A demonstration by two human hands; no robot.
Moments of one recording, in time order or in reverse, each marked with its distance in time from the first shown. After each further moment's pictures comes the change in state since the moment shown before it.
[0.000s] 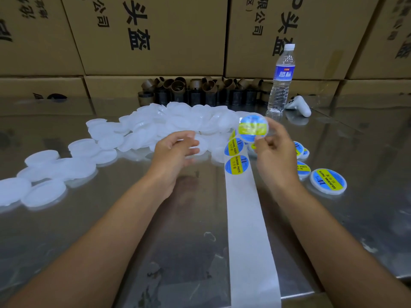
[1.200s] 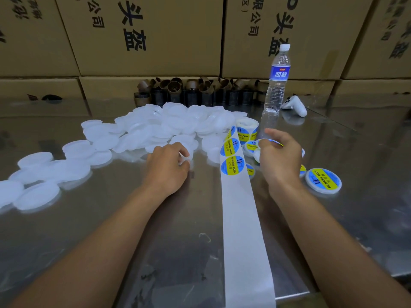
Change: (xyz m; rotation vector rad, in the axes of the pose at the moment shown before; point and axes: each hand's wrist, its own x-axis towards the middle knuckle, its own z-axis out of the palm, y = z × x) left_hand 0.013 -0.023 -0.015 1.073 0.012 0.315; right_hand 0.006 -0.001 -0.006 -0.049 0.206 0.188
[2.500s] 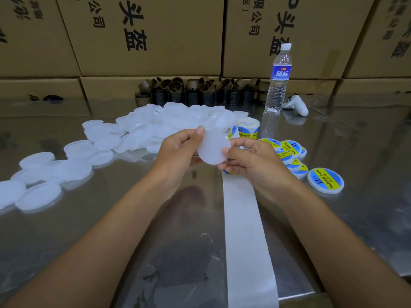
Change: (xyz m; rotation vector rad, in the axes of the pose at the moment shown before) left_hand -0.009 0.037 -0.015 -1.089 -0.171 -0.088; right_hand -0.018 -0.012 0.001 0.270 -0.753 0.116
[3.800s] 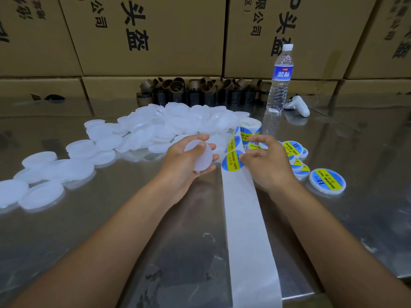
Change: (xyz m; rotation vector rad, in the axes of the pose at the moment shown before) left_hand 0.000 -0.009 0.004 -0.213 0.058 -0.164; right_hand 0.009 0.013 -0.010 -0.405 0.400 -0.002
